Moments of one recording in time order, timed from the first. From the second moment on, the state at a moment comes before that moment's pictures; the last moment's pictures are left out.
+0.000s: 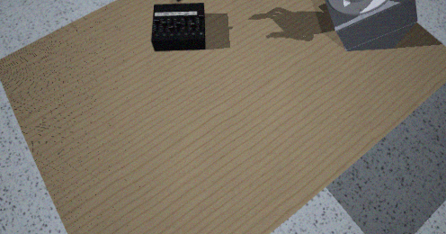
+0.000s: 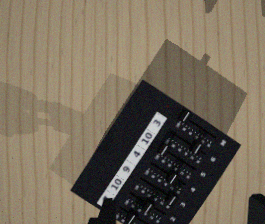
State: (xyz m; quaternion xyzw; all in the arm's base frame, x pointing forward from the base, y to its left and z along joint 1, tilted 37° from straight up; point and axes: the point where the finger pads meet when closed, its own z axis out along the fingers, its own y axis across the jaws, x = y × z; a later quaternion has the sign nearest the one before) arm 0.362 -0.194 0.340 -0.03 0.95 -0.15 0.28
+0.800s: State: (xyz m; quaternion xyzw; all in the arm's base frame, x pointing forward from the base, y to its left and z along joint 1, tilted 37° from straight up) arm 0.374 -0.196 0.322 -0.16 0.93 -0.20 0.26
